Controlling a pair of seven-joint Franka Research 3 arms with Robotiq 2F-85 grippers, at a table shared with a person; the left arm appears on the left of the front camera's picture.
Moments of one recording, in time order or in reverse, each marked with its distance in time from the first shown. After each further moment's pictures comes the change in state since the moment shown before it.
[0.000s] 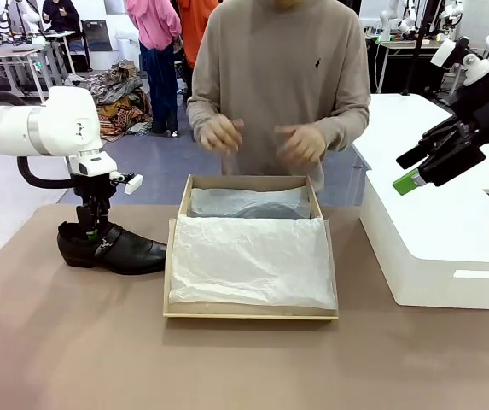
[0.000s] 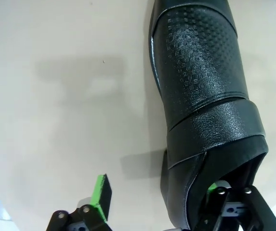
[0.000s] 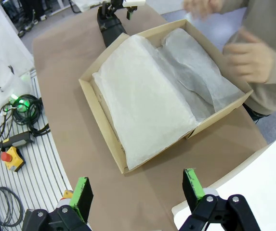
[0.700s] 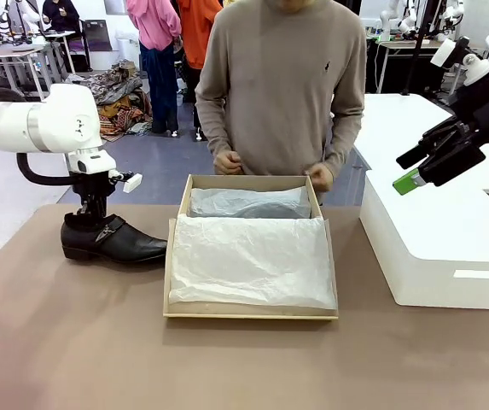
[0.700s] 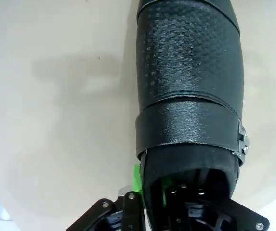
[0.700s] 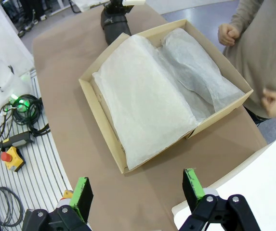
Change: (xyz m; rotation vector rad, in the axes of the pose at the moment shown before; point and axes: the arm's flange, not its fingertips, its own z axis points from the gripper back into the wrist) left arm -0.002 0.000 0.004 -0.017 0.012 -0.006; right arm 0.000 0.000 0.000 0.000 0.000 0.000
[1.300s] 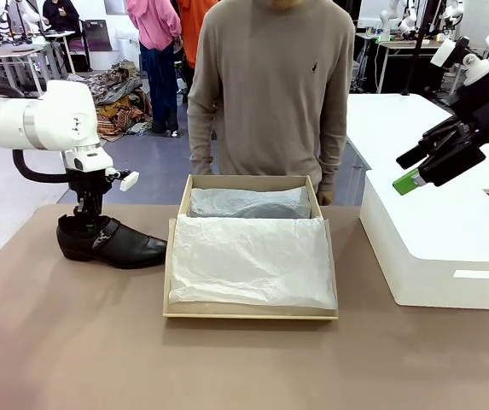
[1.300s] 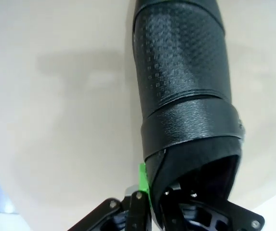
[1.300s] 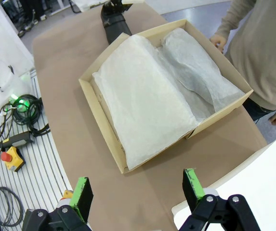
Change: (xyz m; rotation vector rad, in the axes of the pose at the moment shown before) left arm -0.008 0.000 0.008 0.038 0.024 0.005; right arm 0.000 0.000 0.000 0.000 0.000 0.000
